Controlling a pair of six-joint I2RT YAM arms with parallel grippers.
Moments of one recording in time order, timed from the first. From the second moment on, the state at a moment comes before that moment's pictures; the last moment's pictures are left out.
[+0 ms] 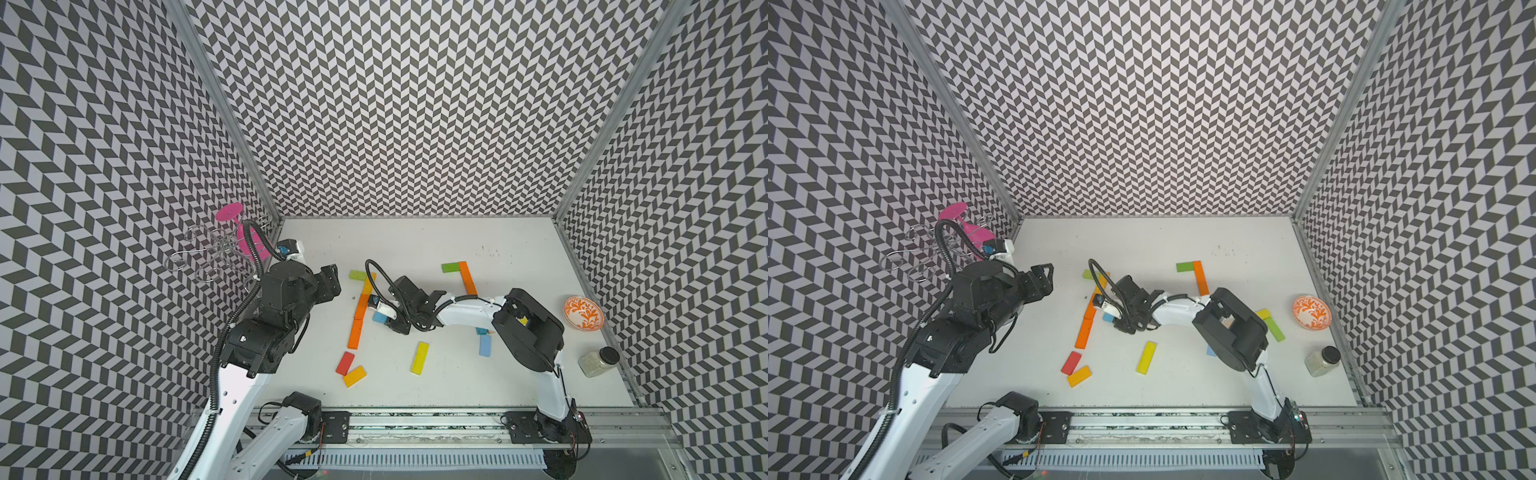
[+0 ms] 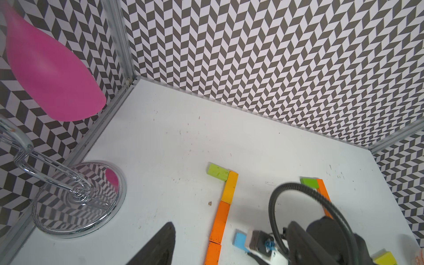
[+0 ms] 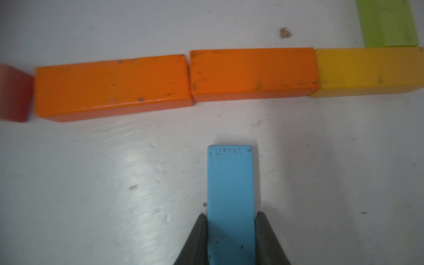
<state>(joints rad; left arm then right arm) -0.32 0.80 1.10 -0.76 -0.21 -0.45 0.94 2.02 1.27 -0.19 -0.15 -0.37</state>
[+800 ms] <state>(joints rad) -0.31 0.77 1.06 -0.74 -0.20 -0.44 1.14 1.98 1.21 -0.18 -0.12 -0.16</state>
